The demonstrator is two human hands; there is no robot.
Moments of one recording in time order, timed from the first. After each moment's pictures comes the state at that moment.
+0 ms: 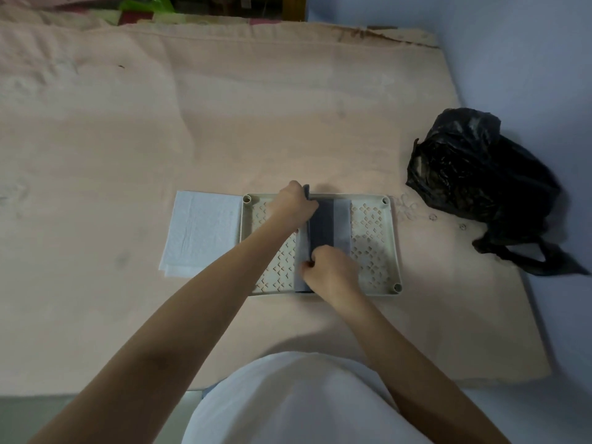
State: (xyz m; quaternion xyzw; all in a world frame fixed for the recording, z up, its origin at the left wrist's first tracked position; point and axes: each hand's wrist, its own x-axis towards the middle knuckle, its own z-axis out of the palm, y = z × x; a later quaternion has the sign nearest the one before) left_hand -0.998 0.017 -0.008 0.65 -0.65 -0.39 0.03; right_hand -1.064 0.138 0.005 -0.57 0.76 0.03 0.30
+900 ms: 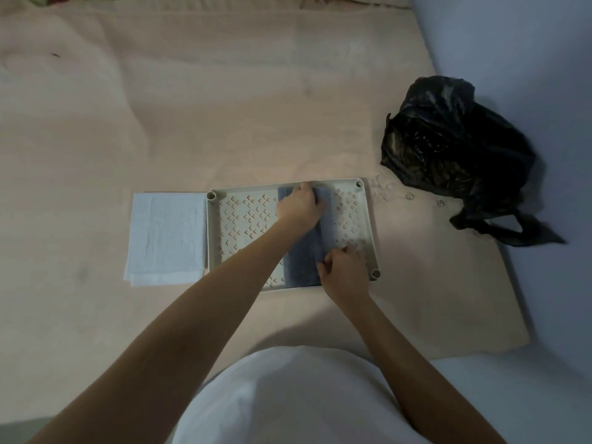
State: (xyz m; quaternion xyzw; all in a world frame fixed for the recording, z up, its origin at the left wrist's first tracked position) left_hand -1.066 0.033 -0.048 0.59 -0.75 -0.29 -0.01; right_hand -1.129 0.167 -0.064 -0.52 0.82 -0.04 0.24
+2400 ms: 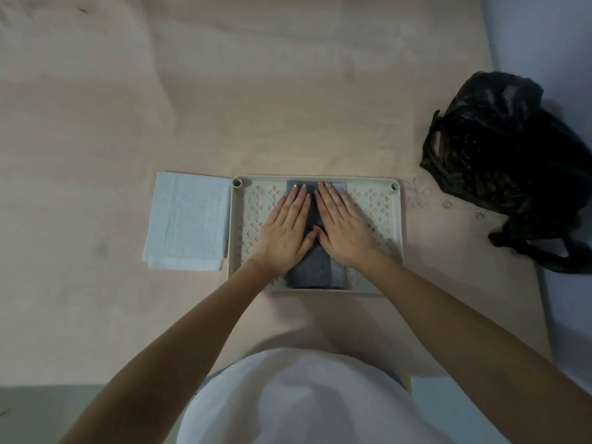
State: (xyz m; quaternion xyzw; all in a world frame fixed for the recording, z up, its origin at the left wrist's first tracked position) left_hand -0.972 0.070 -0.100 0.45 -0.89 -0.08 0.07; right_hand -1.139 0.080 -0.110 -0.81 0.58 0.08 0.01
